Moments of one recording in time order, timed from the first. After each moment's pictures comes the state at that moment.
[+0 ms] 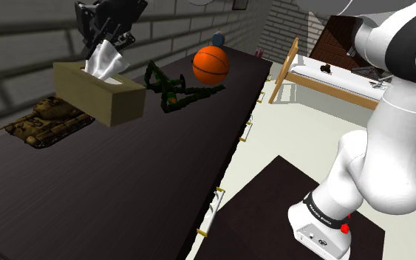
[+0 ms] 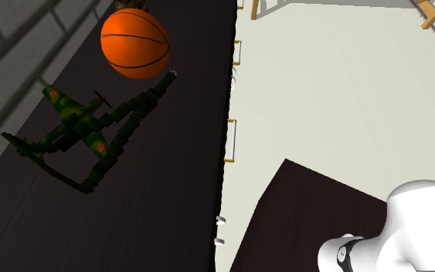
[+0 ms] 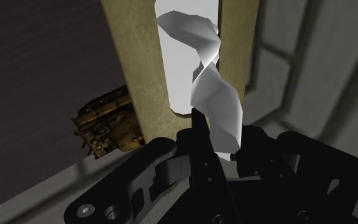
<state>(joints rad) 0.57 0.26 0.00 -1.48 0.41 2.18 0.25</state>
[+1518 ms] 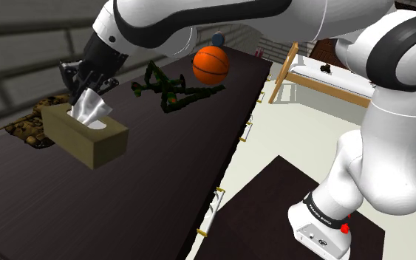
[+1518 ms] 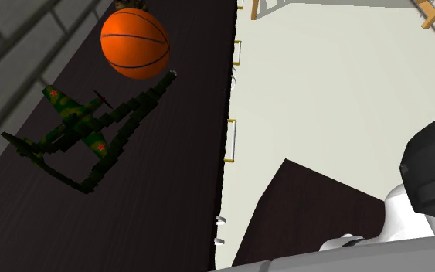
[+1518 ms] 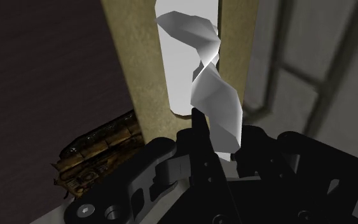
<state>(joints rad) 0.62 0.37 0.03 -1.58 0.43 2.41 0.24</state>
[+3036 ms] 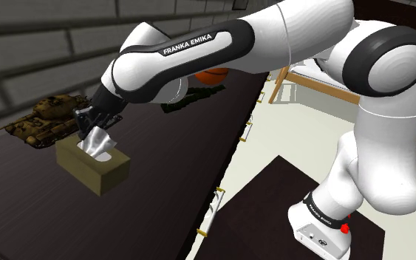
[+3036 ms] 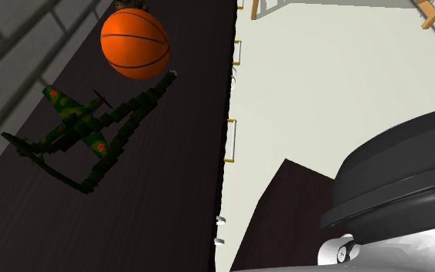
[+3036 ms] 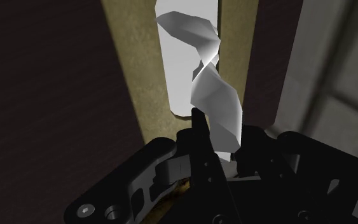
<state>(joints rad) 0.59 0.48 0.08 -1.70 0.52 2.63 0.11</state>
